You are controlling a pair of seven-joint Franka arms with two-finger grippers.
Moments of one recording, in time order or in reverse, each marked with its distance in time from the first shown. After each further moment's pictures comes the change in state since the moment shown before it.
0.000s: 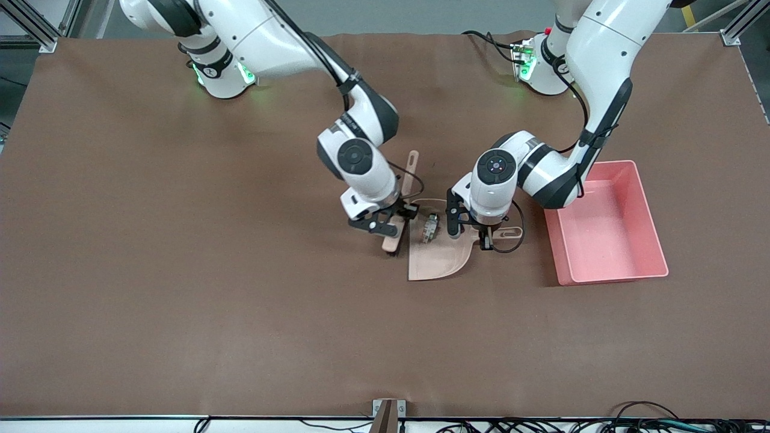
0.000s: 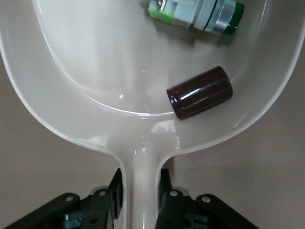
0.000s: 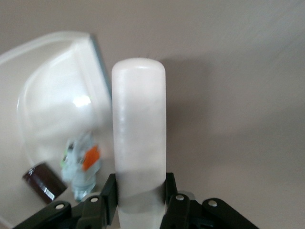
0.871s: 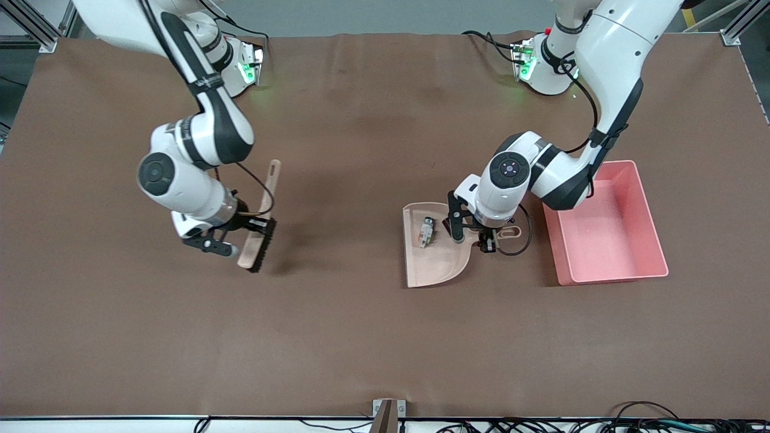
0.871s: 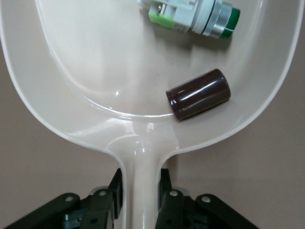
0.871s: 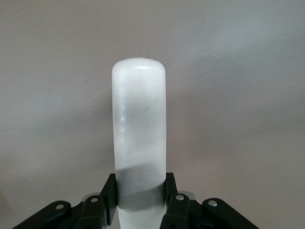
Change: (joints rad) left arm 0.139 0.000 -0.136 0.022 -0.075 0.001 -0.006; right arm -0.467 -0.423 -0.022 -0.476 -0.082 -0.115 -0.442
